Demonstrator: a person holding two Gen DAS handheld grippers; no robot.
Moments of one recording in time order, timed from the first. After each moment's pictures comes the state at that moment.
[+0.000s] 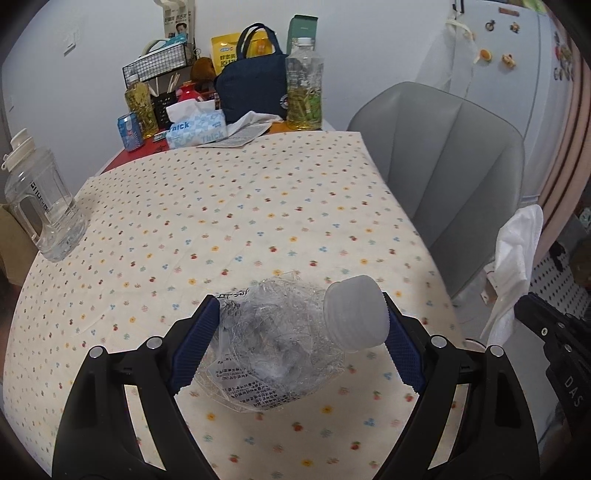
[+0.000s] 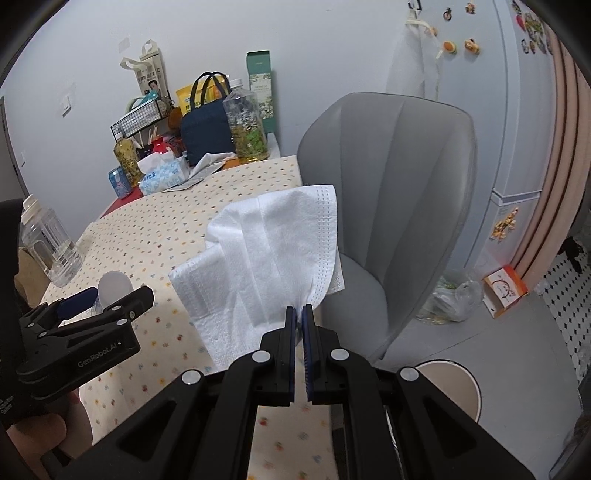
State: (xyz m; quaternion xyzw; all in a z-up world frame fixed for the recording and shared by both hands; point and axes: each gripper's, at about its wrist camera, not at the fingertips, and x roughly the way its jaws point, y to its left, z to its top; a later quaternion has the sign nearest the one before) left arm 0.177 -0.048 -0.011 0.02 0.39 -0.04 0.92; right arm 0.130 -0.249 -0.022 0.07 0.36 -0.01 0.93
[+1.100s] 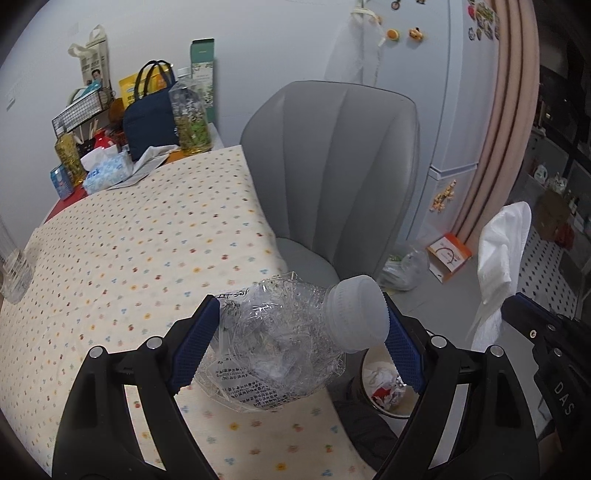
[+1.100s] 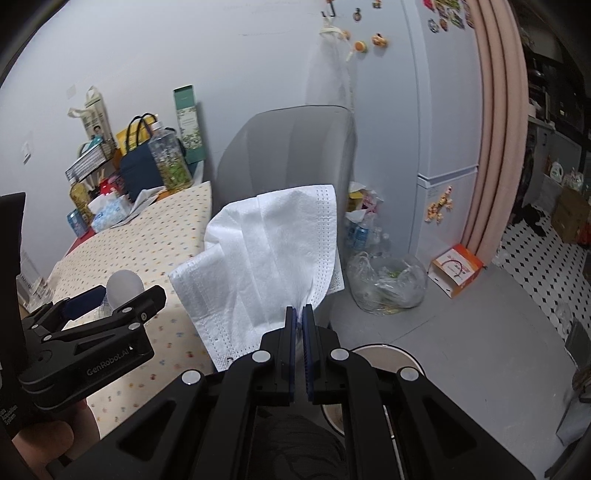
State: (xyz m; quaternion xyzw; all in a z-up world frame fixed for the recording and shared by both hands) left arm 0.132 -0.198 0.000 0.08 0.37 -0.15 0.92; right arm 0.048 -0.369 -0.017 0.12 0.33 -0.11 0.93
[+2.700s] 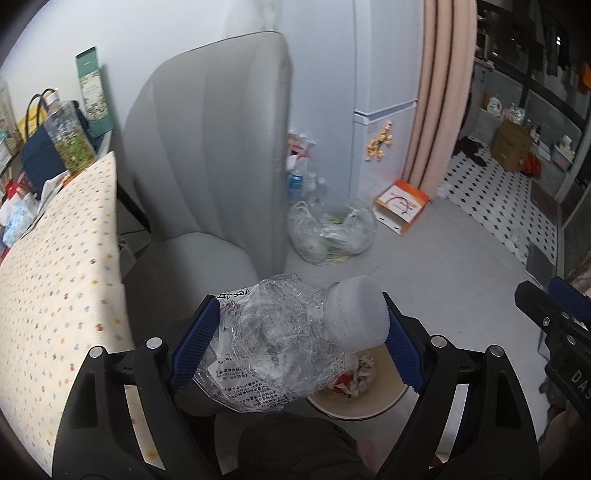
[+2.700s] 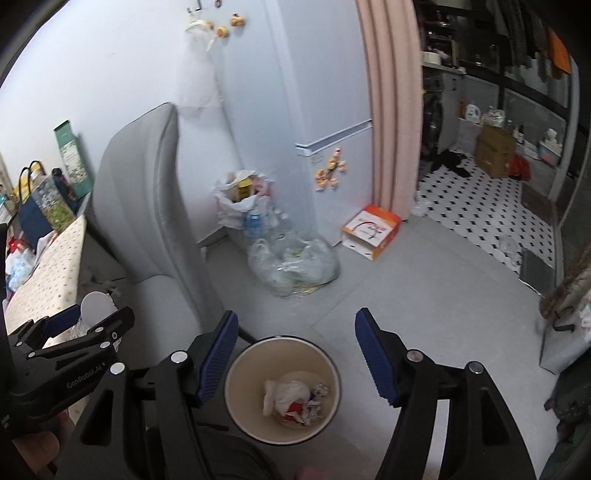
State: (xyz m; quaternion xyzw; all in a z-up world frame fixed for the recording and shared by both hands) left arm 0.141 -0.367 -0.058 0.16 0.41 -0.25 0.86; right arm 0.011 -0.531 -0.074 0.19 0.34 -0.28 0.88
